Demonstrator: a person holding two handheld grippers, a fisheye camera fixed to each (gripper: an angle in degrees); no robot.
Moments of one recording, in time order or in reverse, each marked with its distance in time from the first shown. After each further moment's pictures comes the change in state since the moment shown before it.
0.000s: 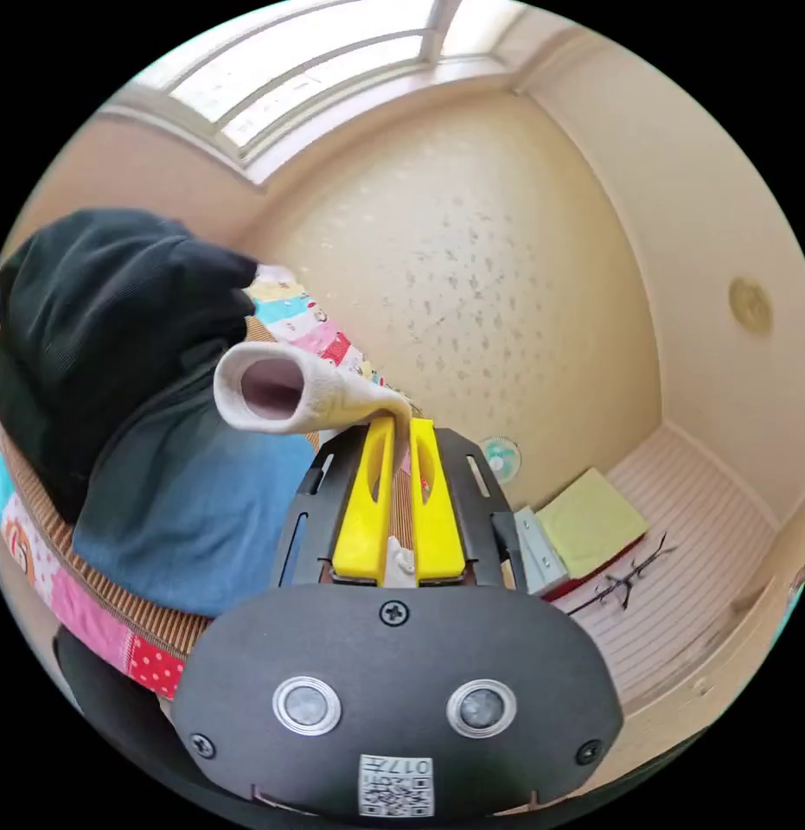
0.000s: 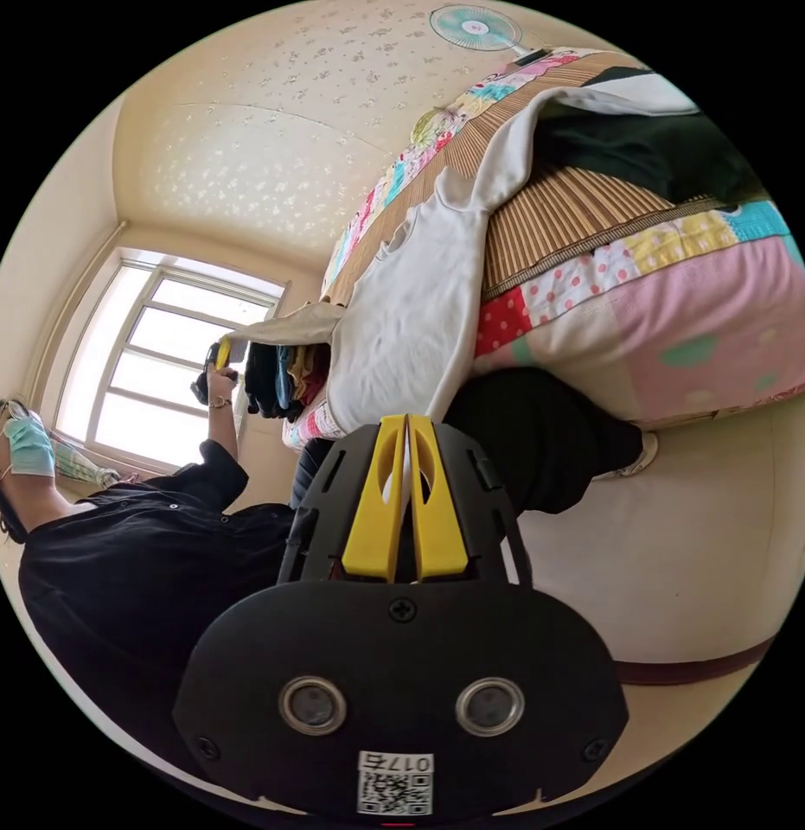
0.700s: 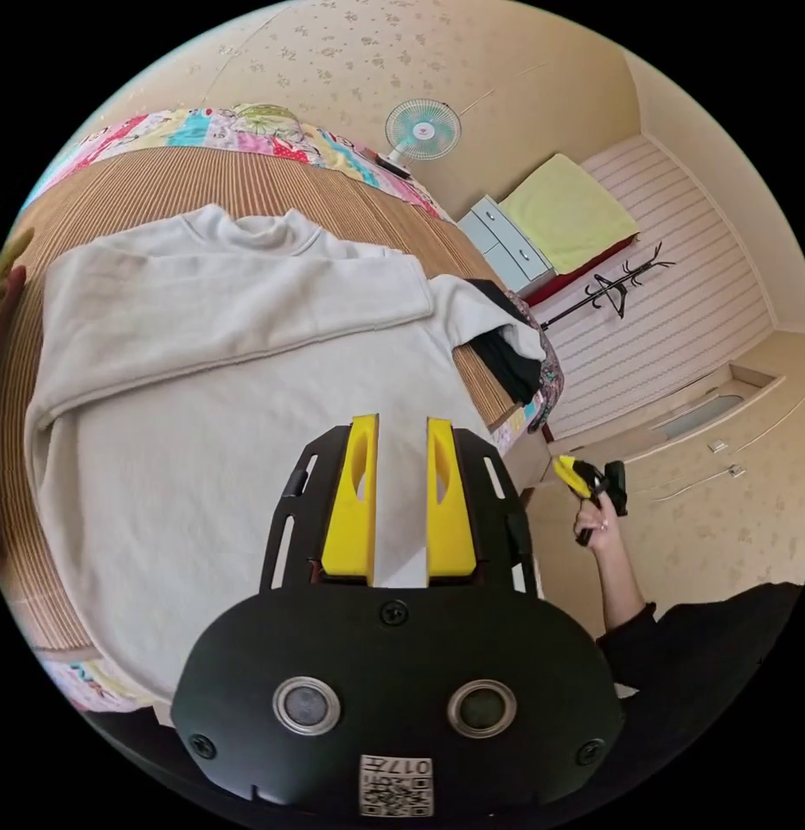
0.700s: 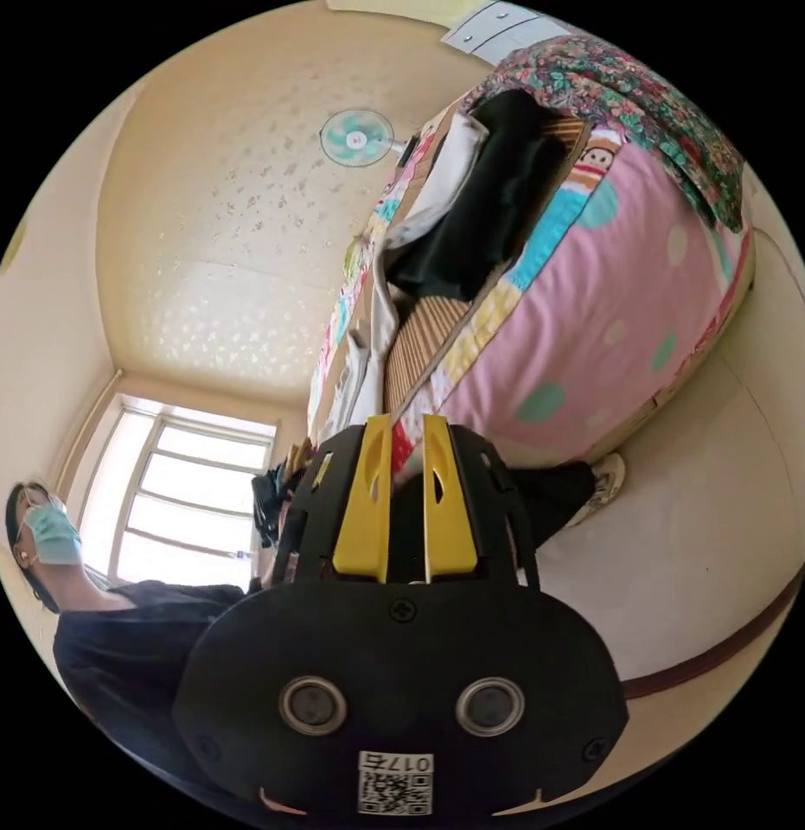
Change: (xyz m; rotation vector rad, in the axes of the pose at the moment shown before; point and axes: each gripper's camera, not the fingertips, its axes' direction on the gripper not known) left arm 0.135 0.497 0.359 -0.959 0.143 0.360; right arm 0.094 -0.014 -0.109 0.396 -0.032 0.271
